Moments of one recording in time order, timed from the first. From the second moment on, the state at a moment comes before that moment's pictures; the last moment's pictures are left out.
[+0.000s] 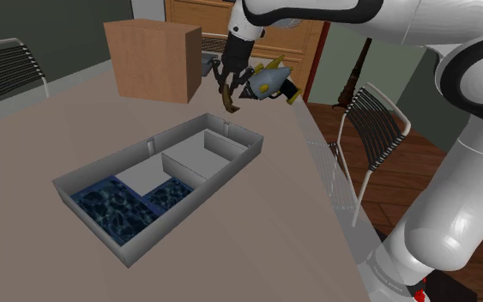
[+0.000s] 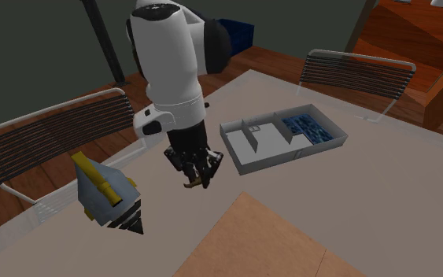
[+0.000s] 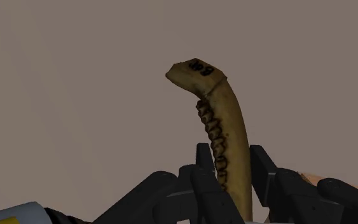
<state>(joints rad) -0.01 0.09 0.19 -1.54 0.04 1.85 0.66</state>
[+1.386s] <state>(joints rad) 0.11 -0.02 0.29 -1.53 0.01 1.73 0.89</state>
